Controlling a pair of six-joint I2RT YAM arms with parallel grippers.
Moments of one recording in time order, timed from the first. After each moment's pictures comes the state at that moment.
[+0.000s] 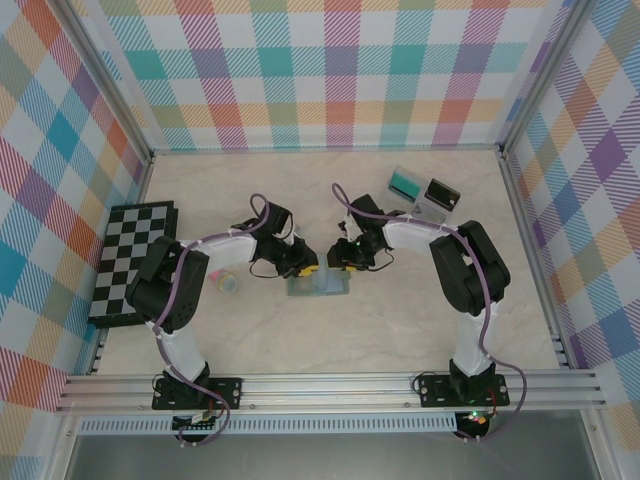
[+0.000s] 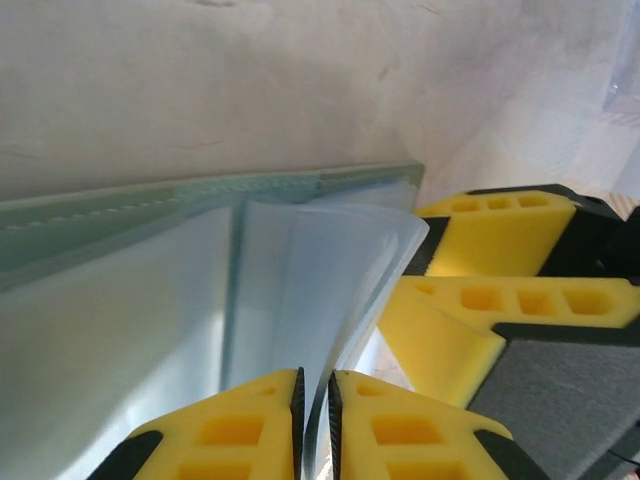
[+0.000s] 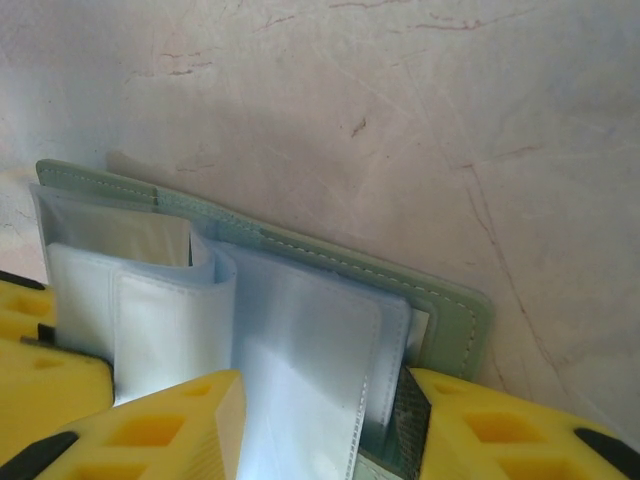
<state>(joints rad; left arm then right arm) -0.47 1.81 1.04 -0.31 0.63 -0.87 0.56 1.95 1.23 -0.50 -0.49 0.47</state>
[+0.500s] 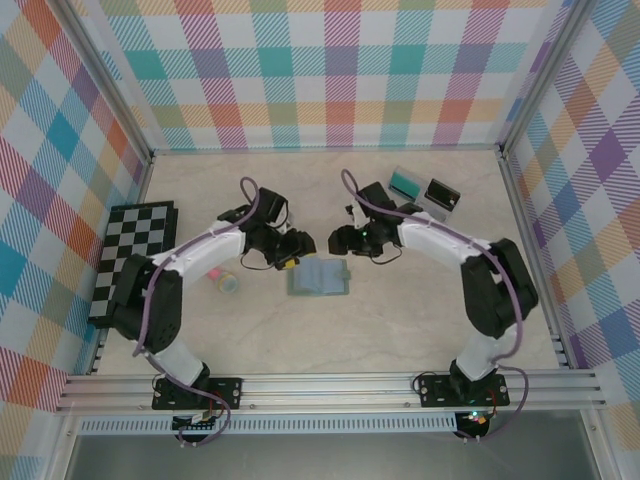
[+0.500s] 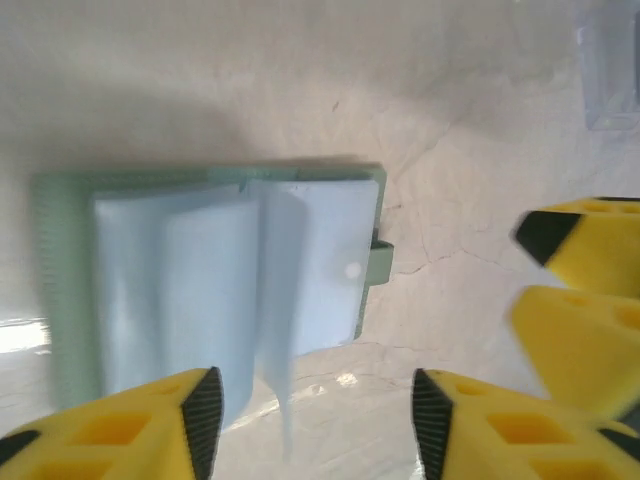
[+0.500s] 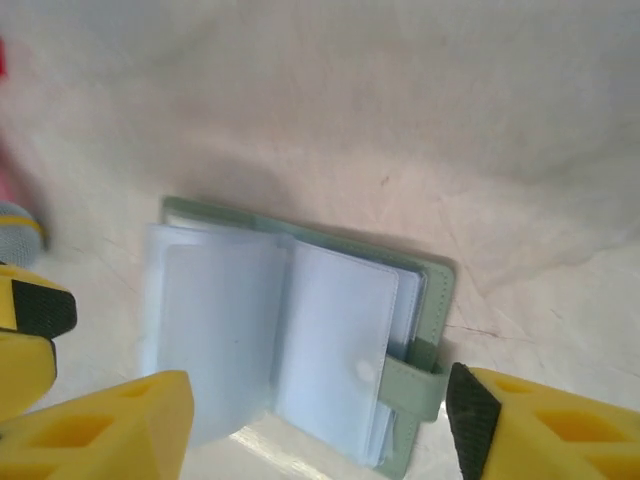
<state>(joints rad) -0.48 1.61 1.18 -0.64 0.40 -0.77 0.56 1.69 1.23 -0.57 -0.31 0.48</state>
